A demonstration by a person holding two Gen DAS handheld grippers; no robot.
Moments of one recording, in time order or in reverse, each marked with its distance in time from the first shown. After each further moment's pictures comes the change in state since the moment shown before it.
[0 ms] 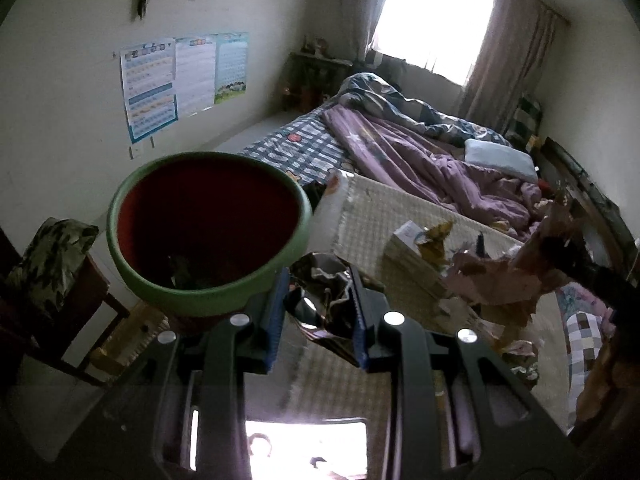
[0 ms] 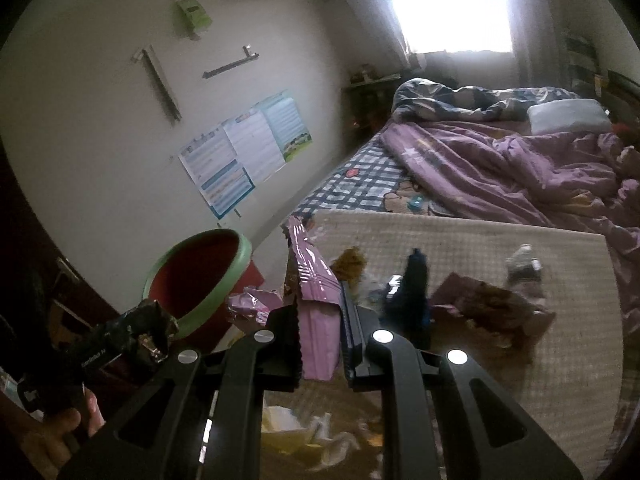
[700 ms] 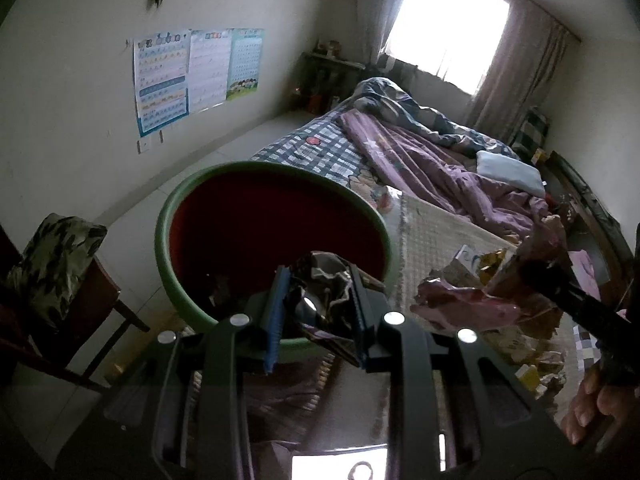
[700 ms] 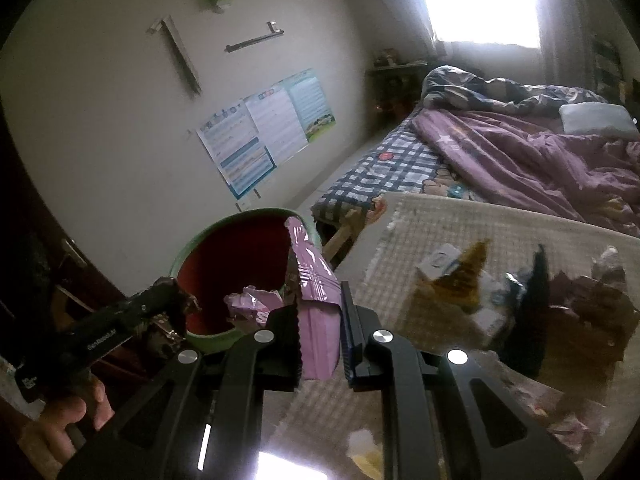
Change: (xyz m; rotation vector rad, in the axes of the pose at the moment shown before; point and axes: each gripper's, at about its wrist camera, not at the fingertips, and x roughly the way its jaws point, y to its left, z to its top) left arm 0.019 0.101 0.027 -0.038 0.007 -0.016; right arm 0.076 0.093 -0.003 -0.044 0.060 0.037
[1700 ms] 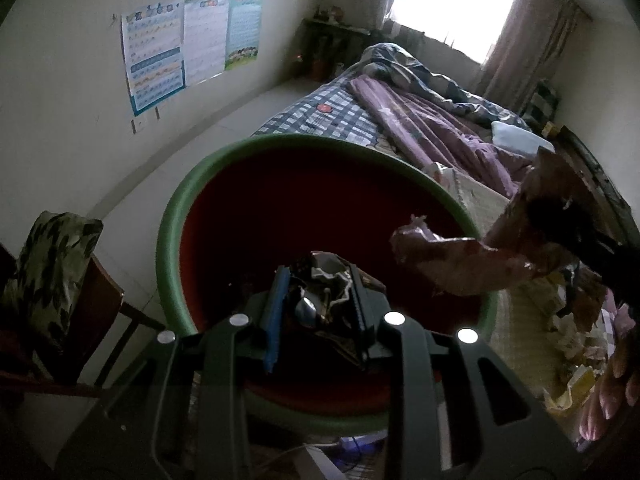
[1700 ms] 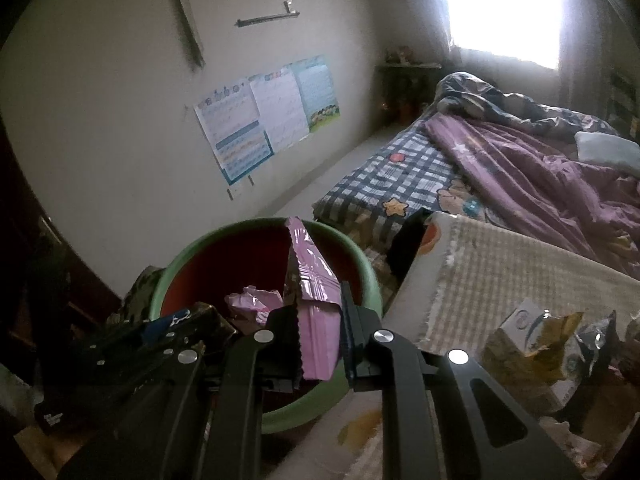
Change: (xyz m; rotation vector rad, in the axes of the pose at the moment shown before) left arm 0.078 0.061 0.020 0.027 0.130 0.008; right arm 0.101 0.065 0.030 -0.101 0.045 -0.064
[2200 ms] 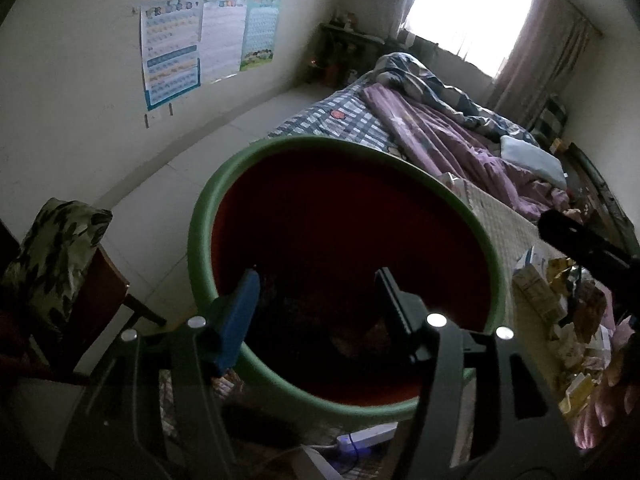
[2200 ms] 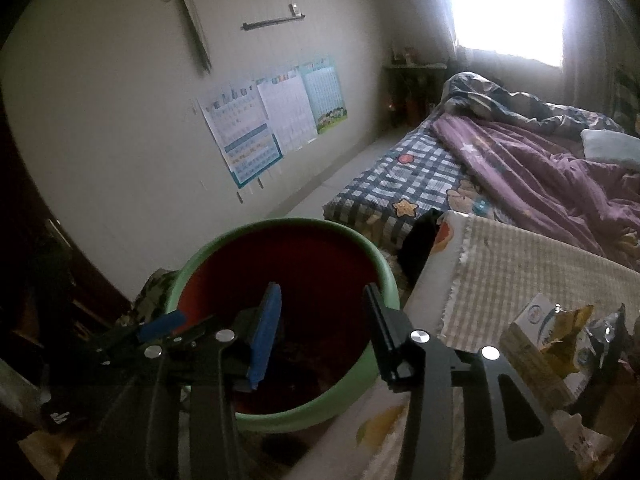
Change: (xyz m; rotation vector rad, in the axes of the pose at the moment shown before) left arm -0.014 0.007 -0.005 -0.050 -0.028 0.020; right arm -0.009 0.003 -0.004 0.017 -0.023 0.032
